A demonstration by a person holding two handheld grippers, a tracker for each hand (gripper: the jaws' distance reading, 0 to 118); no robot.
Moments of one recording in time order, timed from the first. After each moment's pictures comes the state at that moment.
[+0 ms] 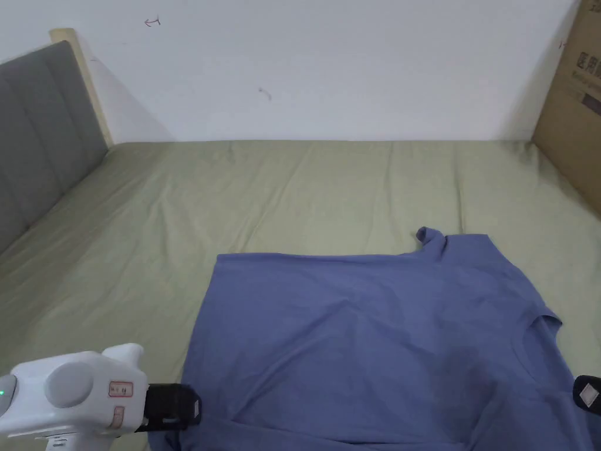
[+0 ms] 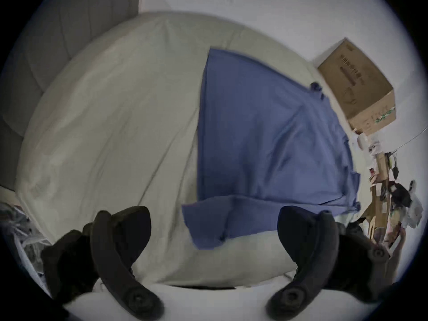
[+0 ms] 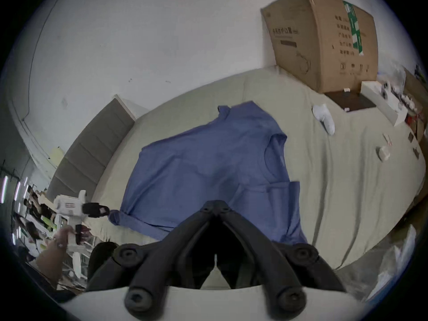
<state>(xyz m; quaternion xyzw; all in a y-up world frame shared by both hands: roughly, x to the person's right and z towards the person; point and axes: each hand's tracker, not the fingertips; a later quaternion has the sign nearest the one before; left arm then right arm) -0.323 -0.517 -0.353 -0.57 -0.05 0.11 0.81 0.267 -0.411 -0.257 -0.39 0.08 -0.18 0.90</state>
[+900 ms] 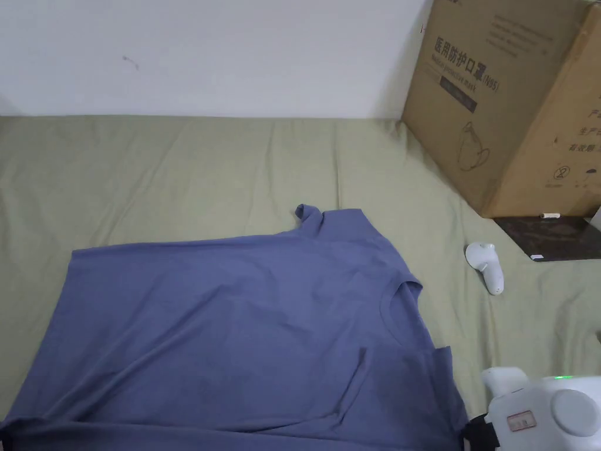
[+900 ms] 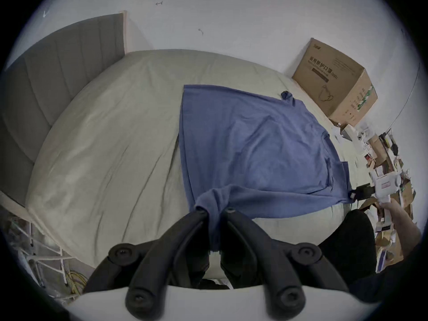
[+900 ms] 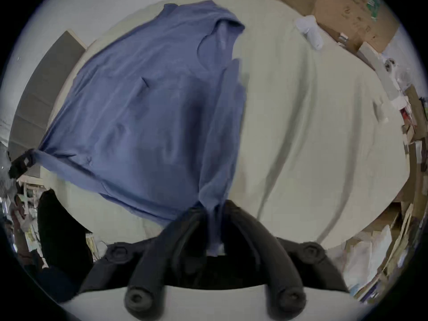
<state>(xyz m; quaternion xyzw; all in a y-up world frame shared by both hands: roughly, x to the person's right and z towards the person) -0.276 -0.455 -0.262 -0.44 -0.08 0.07 0.89 0.329 -0.518 -0.280 -0.61 0.02 -0.06 0.79</state>
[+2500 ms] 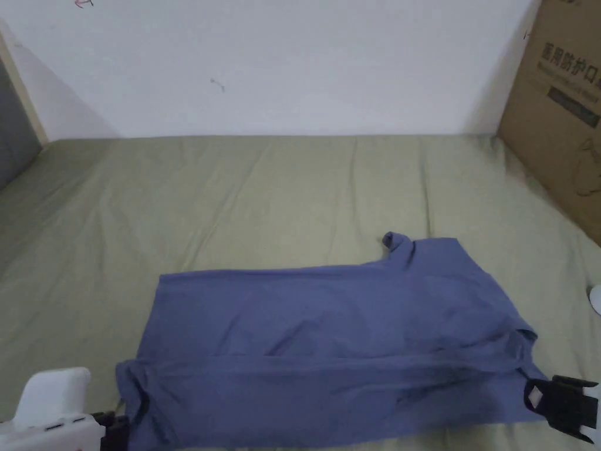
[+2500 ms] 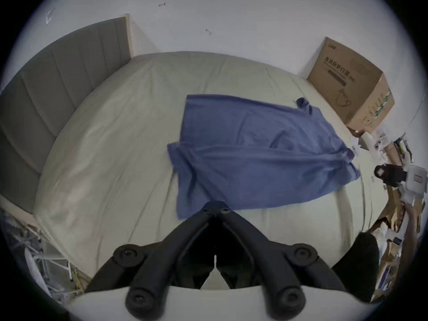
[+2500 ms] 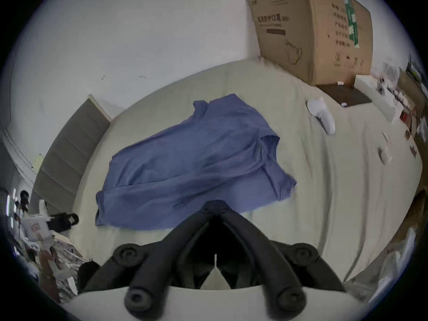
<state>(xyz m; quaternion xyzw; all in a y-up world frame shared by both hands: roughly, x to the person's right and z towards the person) -0.262 -0.457 -0.337 -0.46 -0.02 0.05 0.89 0.263 -0.446 -0.334 -0.41 0.02 -0.17 0.89</state>
